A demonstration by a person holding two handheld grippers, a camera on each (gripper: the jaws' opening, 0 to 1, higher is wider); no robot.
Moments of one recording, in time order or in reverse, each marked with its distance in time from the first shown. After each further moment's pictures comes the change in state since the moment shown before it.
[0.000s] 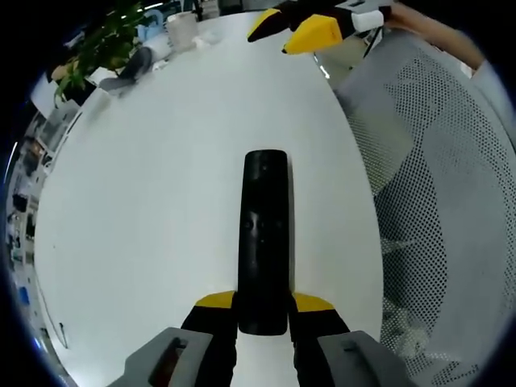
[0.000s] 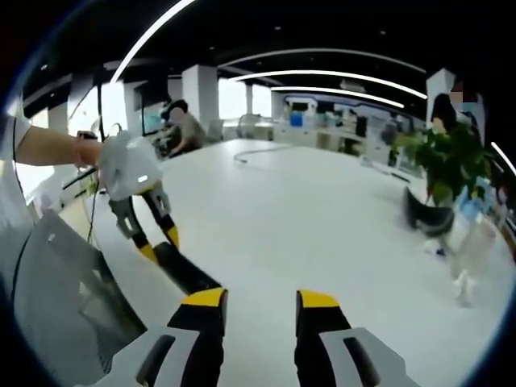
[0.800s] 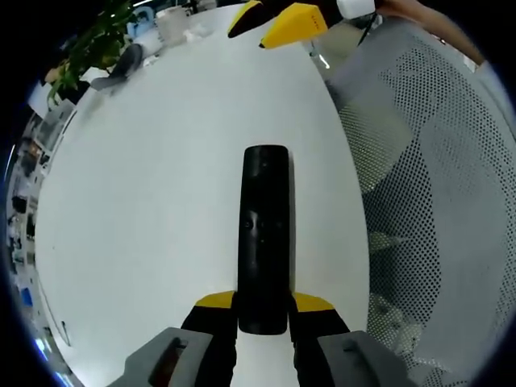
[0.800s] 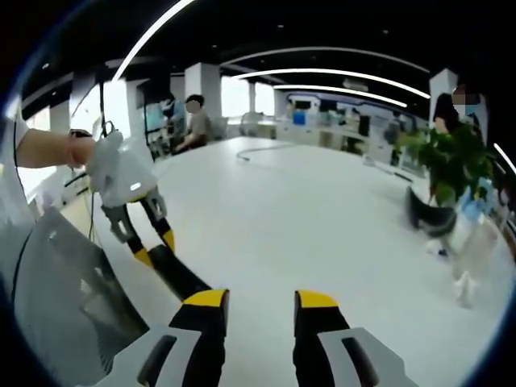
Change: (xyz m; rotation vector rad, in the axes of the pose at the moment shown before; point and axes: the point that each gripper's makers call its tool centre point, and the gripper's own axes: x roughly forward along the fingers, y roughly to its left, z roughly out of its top) left arm 0.001 -0.015 0.002 -0.002 0.063 0.002; right arm 0.001 0.003 -0.001 -0.007 0.010 0.011
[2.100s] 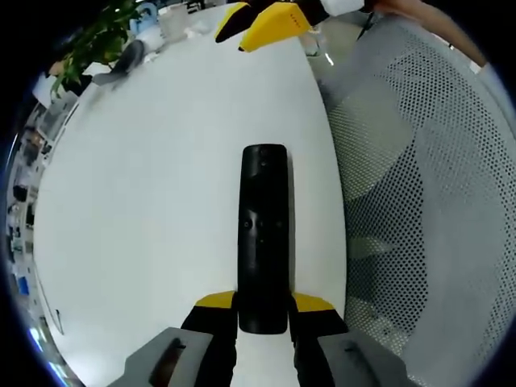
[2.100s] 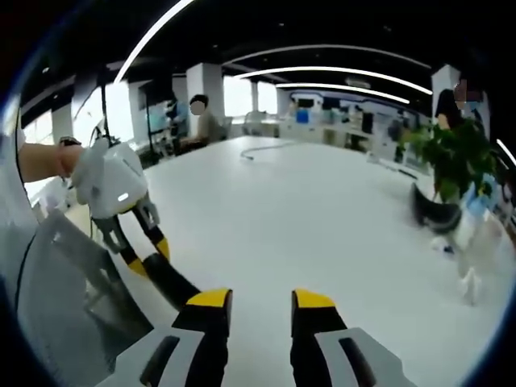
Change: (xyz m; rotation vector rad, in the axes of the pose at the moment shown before) left arm 0.000 -0.024 0.003 -0.038 0.017 -0.001; right arm 0.000 0.003 -0.002 0.024 -0.001 0.029
